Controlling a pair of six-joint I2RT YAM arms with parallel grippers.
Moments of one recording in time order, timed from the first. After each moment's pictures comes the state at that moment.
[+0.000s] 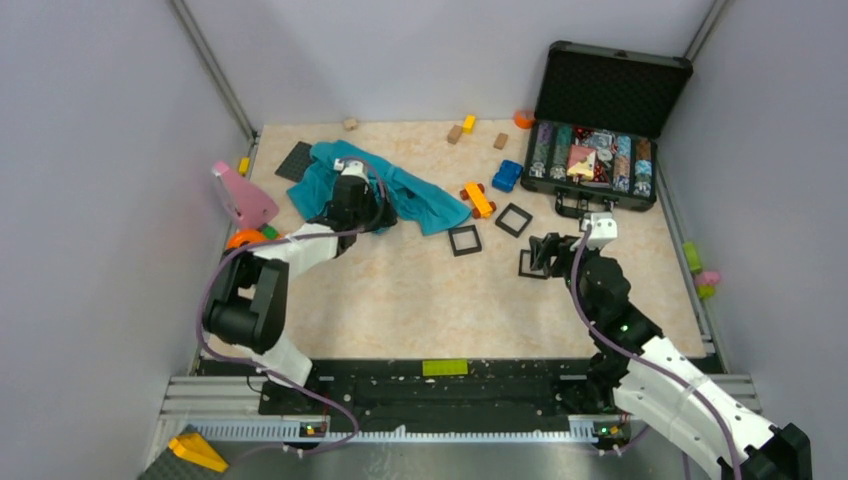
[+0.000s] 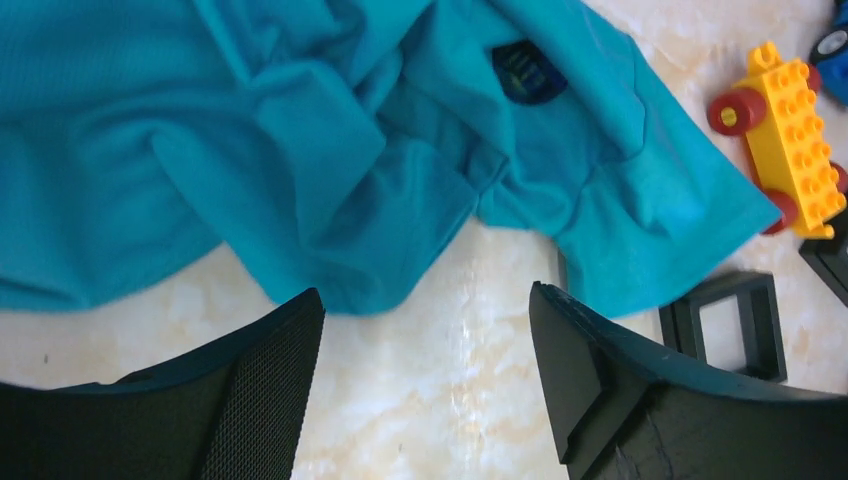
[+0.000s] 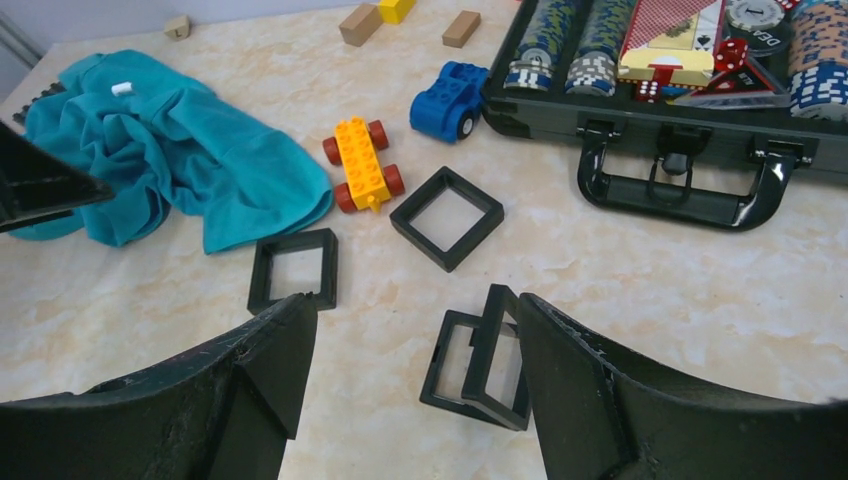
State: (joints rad) left arm -0.31 1.58 0.87 0.10 -0.04 -0.46; right arm 0.58 0.60 0.37 0.09 0.41 0.26
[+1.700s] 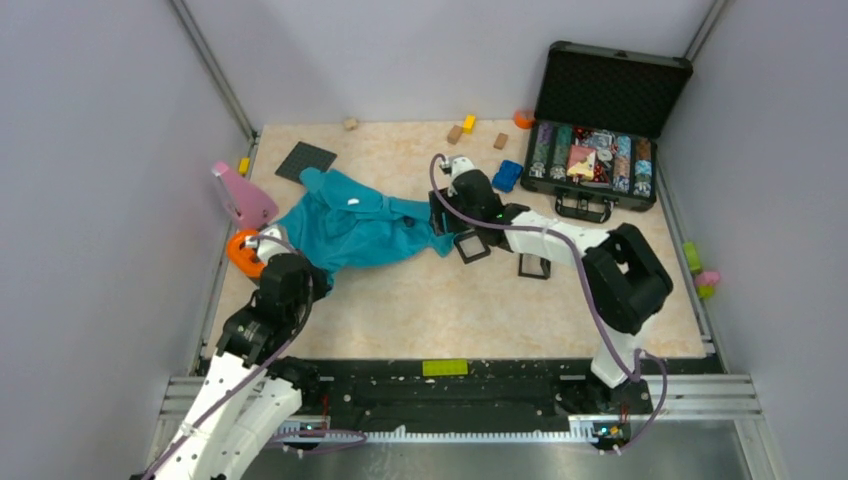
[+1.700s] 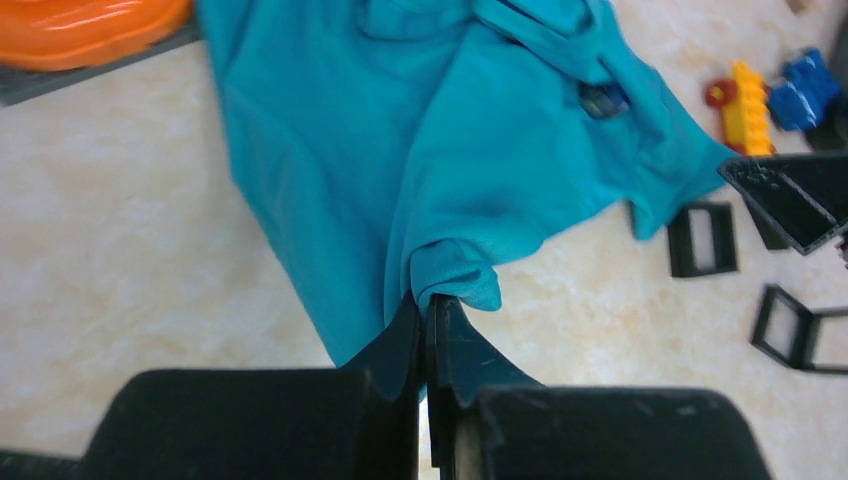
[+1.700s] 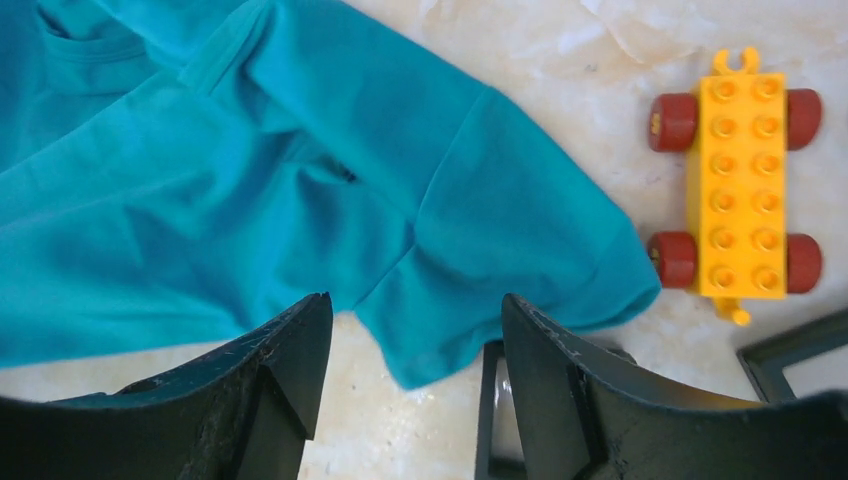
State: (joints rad) left arm -0.37 0.57 0.64 -0.65 -0.28 -0.68; right arm 0.69 1.75 1.17 0.01 0.04 0.29
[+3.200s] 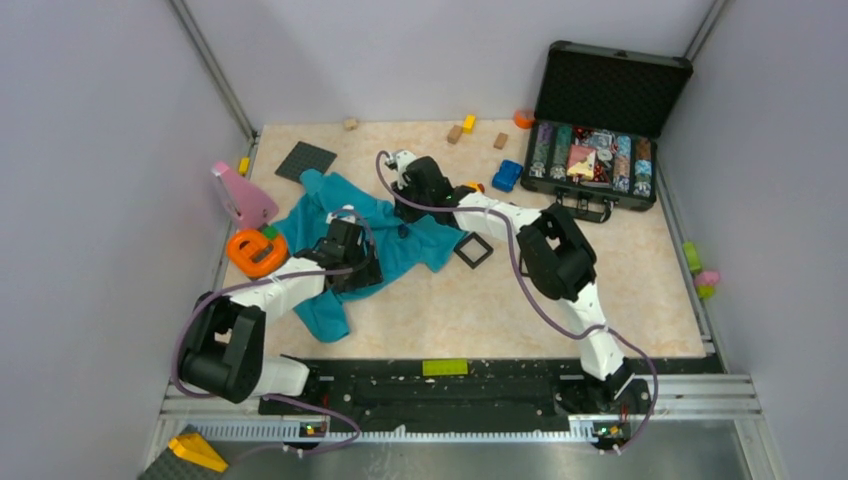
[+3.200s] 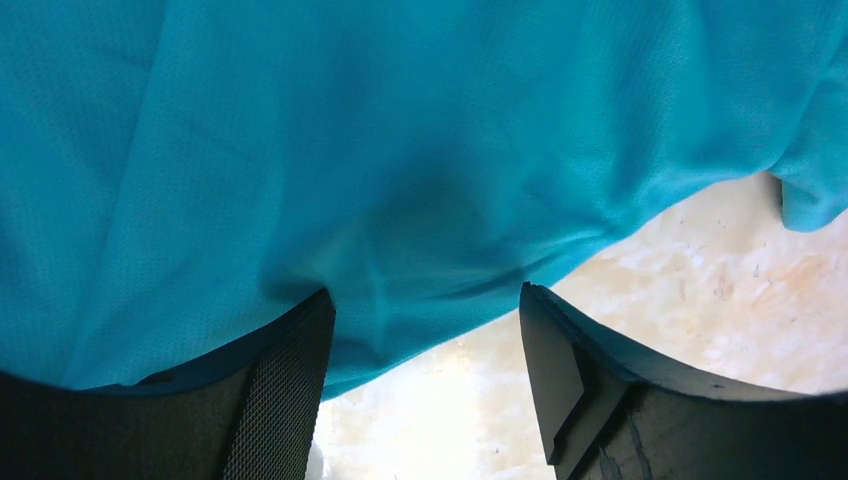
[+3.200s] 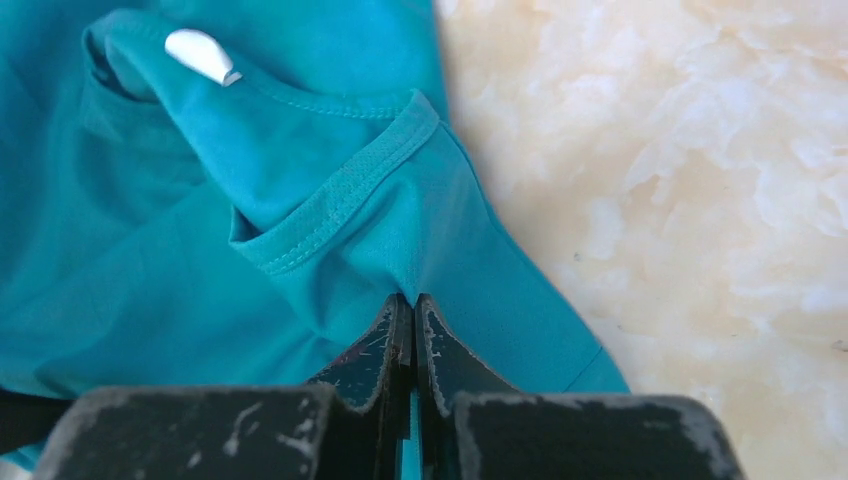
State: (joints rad) left arm -0.35 1.36 0.66 -0.34 -0.02 -0.55; right arm 0.76 2.25 1.74 -0.10 -0.14 0.13
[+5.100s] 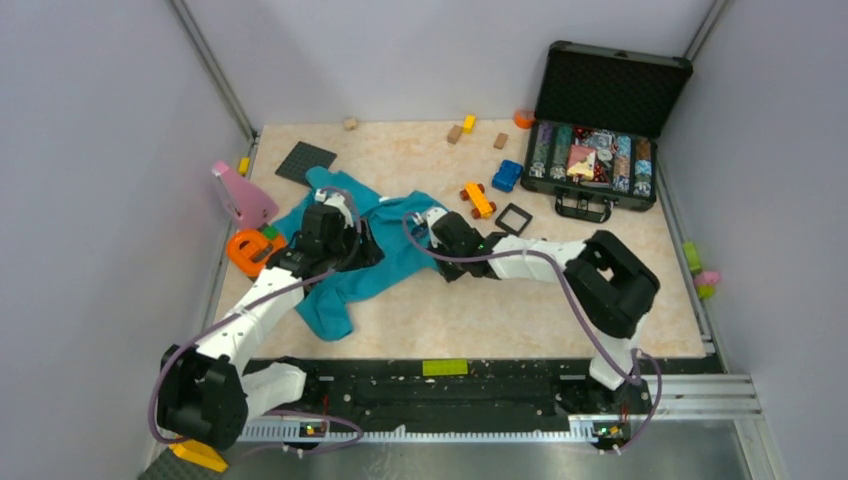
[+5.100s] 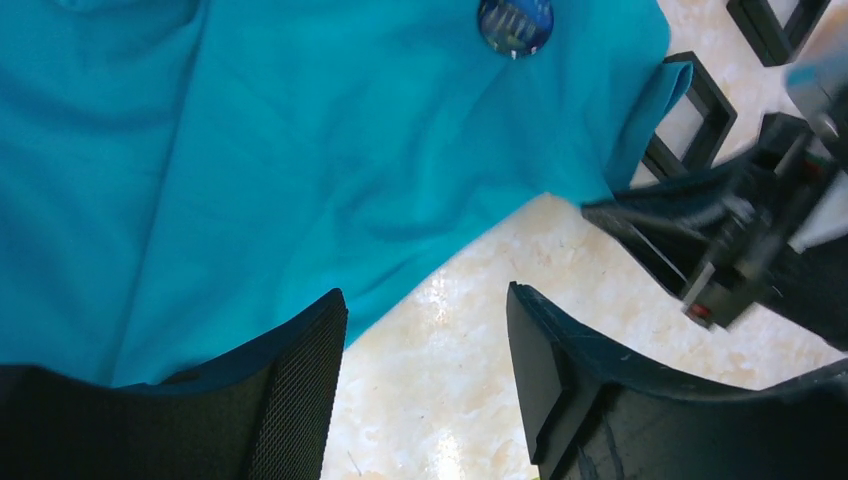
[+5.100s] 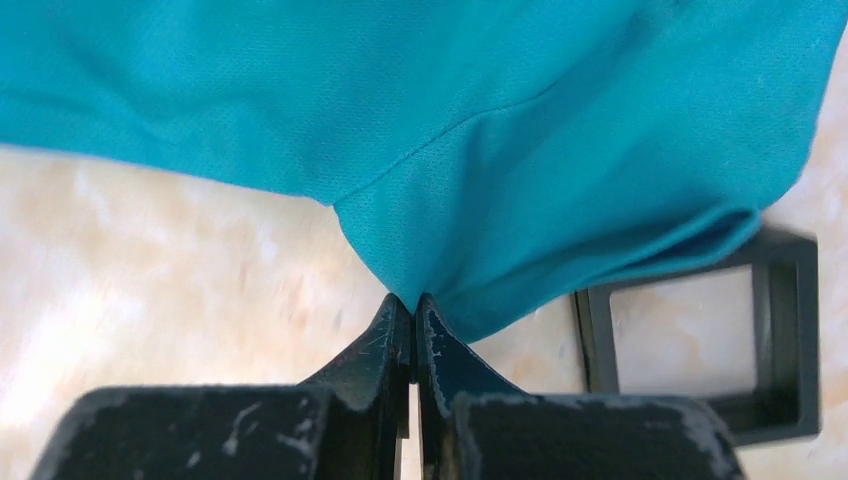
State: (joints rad) left arm -0.31 1.10 0.74 -0.37 0.12 -0.47; right arm 0.86 1.88 1.15 -0.16 0.10 0.15
